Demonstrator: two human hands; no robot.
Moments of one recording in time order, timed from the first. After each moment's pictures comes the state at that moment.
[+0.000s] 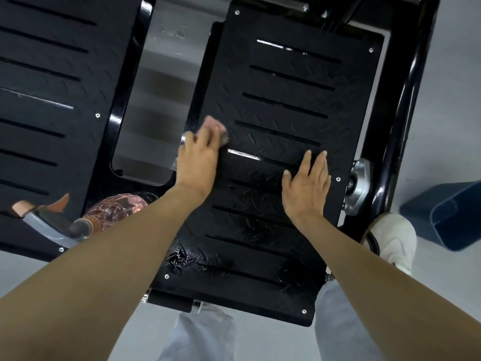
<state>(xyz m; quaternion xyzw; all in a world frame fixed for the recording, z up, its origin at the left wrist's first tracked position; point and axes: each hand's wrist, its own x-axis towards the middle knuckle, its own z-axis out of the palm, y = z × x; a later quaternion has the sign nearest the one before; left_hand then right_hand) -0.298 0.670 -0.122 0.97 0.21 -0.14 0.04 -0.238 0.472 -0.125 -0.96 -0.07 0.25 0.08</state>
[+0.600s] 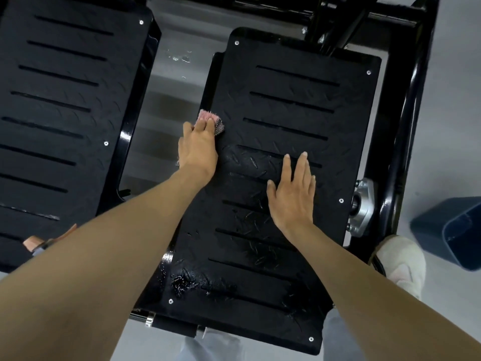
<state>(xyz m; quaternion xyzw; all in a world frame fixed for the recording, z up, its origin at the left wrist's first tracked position) -0.233 0.703 -0.113 0.94 0.29 -0.14 0.09 -0.223 0.505 -0.115 -0.95 -0.16 0.25 0.09</state>
